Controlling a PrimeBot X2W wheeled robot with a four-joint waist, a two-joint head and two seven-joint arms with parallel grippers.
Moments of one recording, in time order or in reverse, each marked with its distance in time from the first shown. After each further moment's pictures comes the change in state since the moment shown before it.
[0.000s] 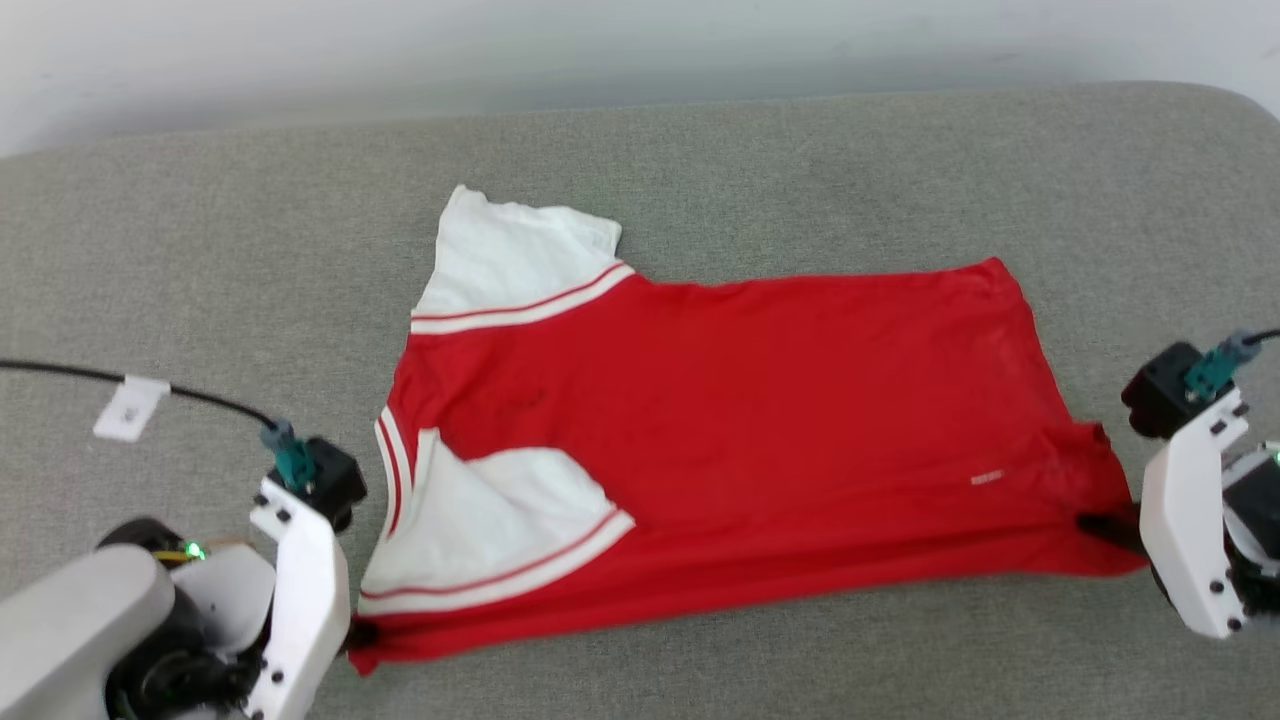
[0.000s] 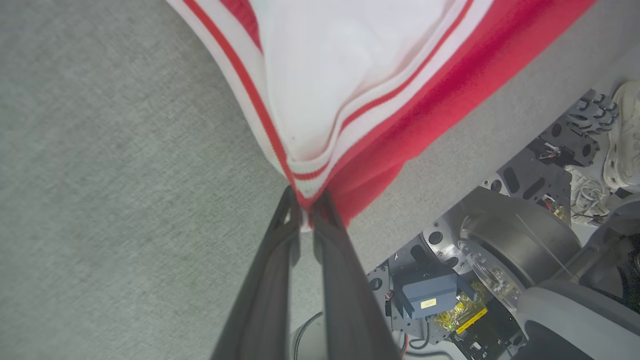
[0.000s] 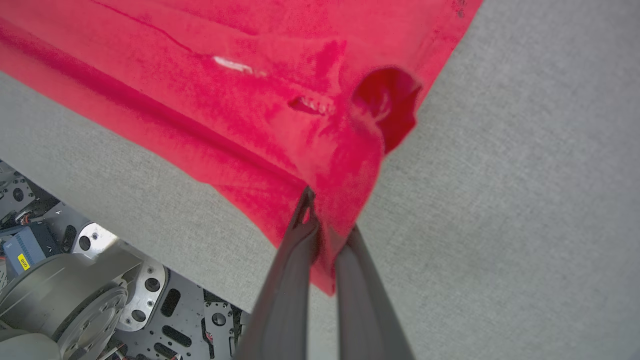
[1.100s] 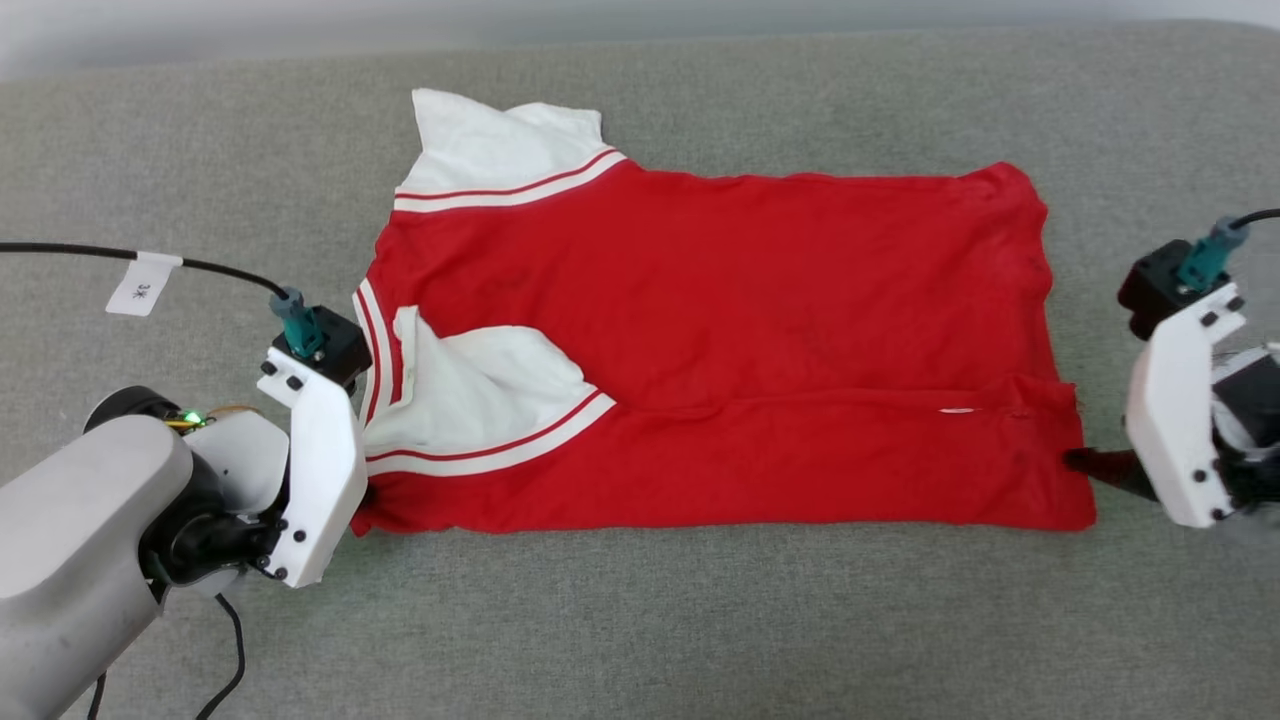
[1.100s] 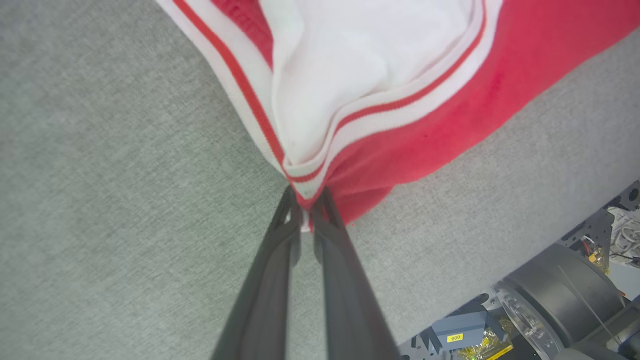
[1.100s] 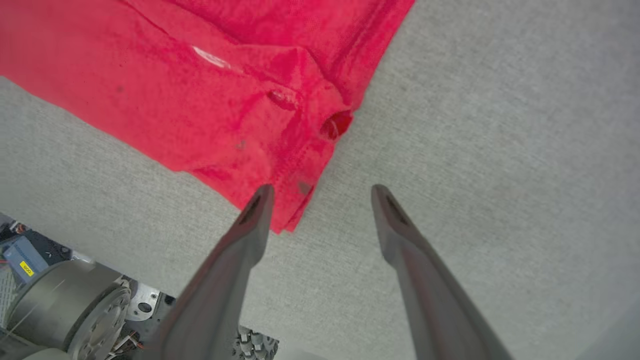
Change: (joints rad) left arm -0.166 -0.122 0.021 0.172 0.077 -0.017 0.054; right arm -0.118 0.108 -0.113 0.087 -0.065 0.000 0.246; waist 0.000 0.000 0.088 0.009
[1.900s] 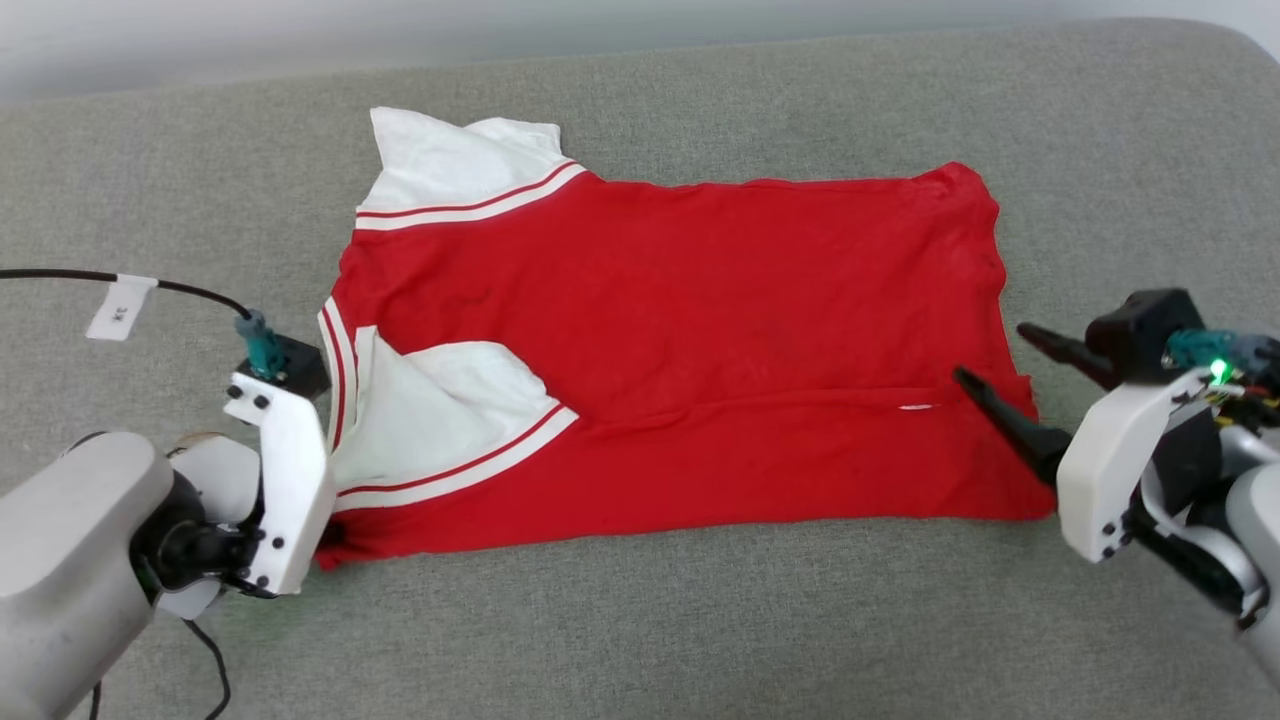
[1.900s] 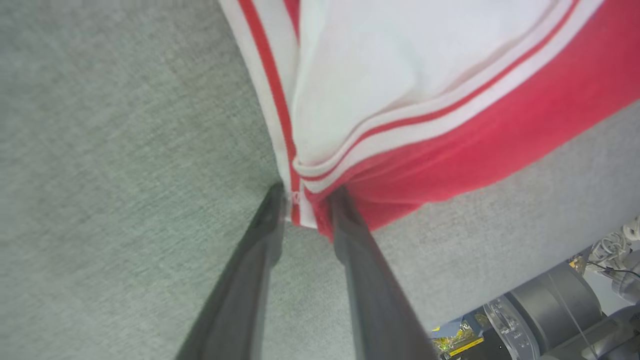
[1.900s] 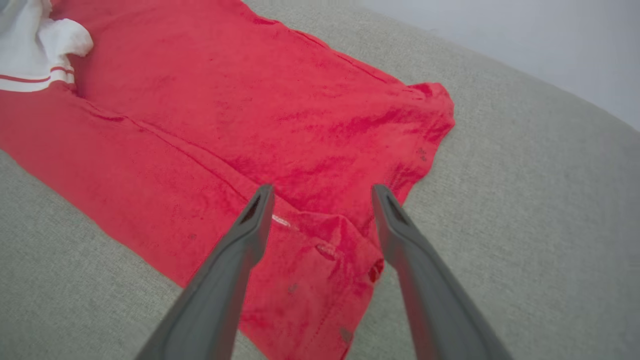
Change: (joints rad) left arm 0.036 -0.037 0.000 0.155 -0.047 0.041 0.040; right arm 0.221 0.178 -0.162 -0.063 -0.345 0.000 -0.690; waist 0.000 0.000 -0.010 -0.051
